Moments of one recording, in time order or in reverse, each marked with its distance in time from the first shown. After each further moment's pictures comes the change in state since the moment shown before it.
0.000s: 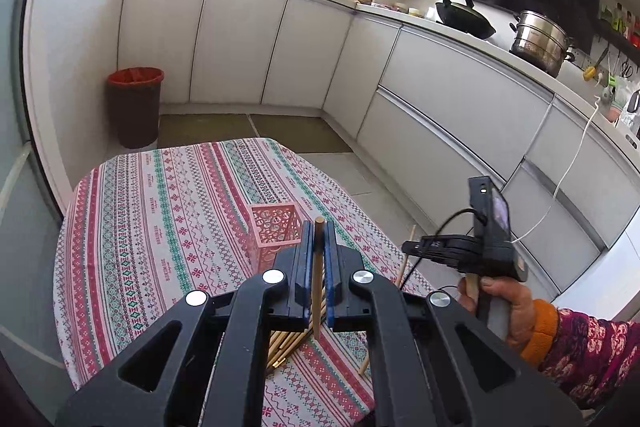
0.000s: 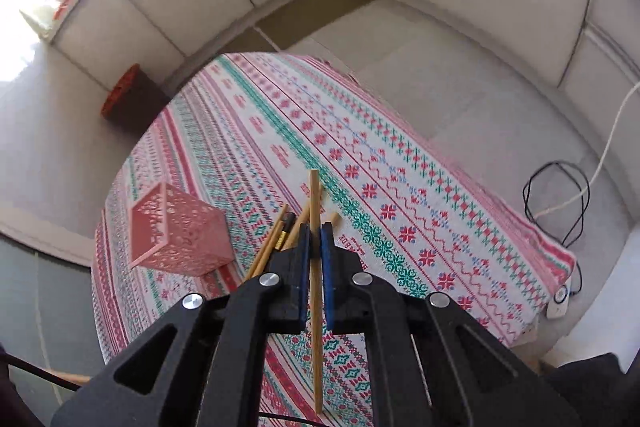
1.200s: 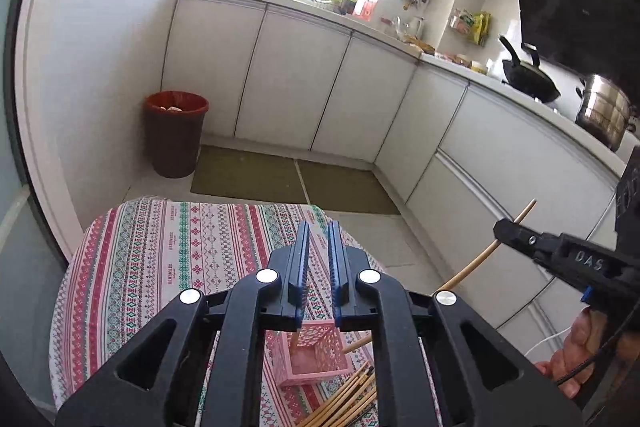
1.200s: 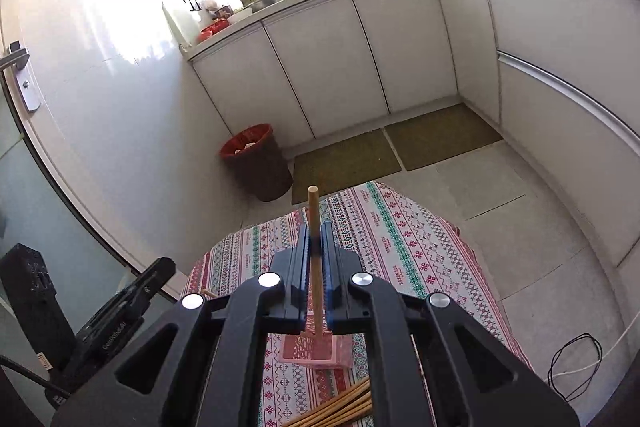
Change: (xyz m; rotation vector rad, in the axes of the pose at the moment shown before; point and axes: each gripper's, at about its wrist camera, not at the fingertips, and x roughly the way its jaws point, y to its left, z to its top) left arm 0.068 0.038 0.085 -0.153 -0.167 0.165; right arm -0.100 0.129 0.086 -0.321 -0.283 0.283
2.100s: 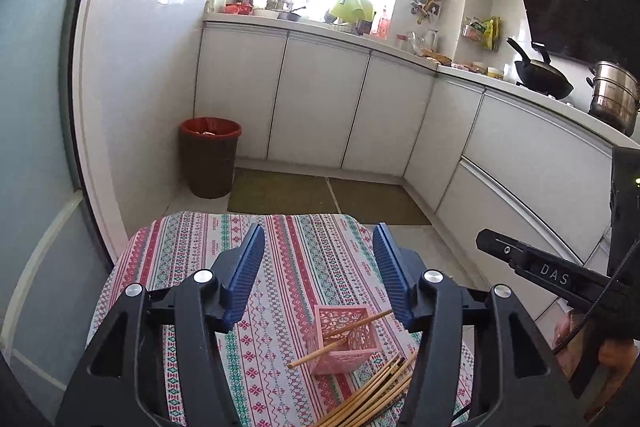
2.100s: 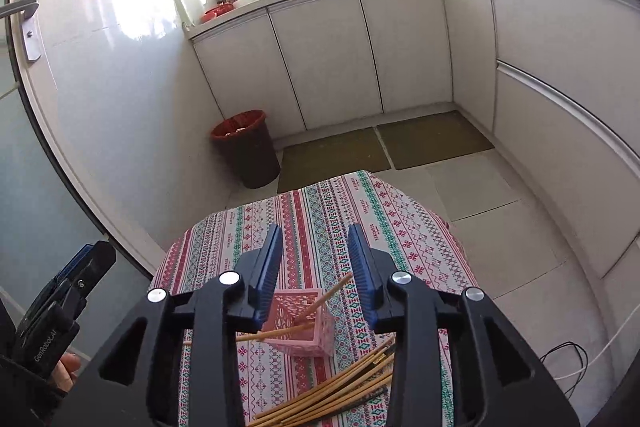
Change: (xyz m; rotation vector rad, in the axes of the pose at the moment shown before) left arm -0.041 -0.016 -0.023 0.076 -0.057 0.129; right arm -0.002 0.013 -0.045 -0.097 -0.005 -0.059
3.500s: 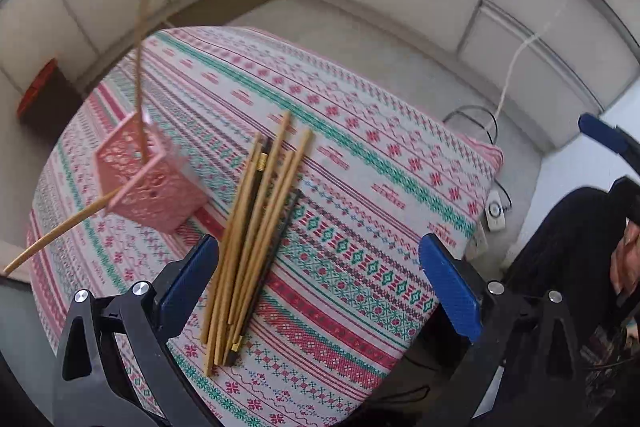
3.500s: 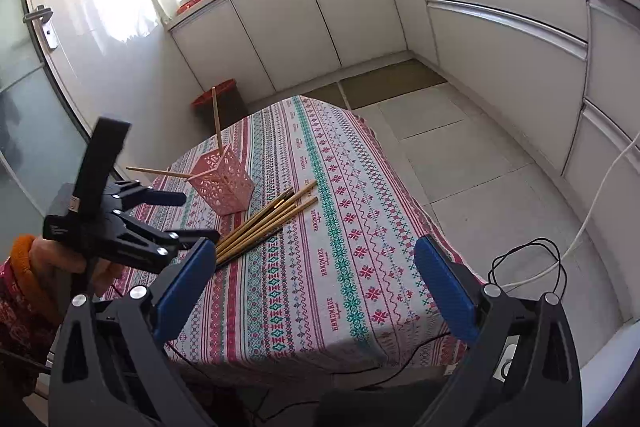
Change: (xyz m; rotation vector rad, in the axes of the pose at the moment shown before) left arm 0.090 -0.139 -0.173 0.656 0.765 -0.330; right arm -0.127 -0.164 -0.184 0.121 0.052 0.019
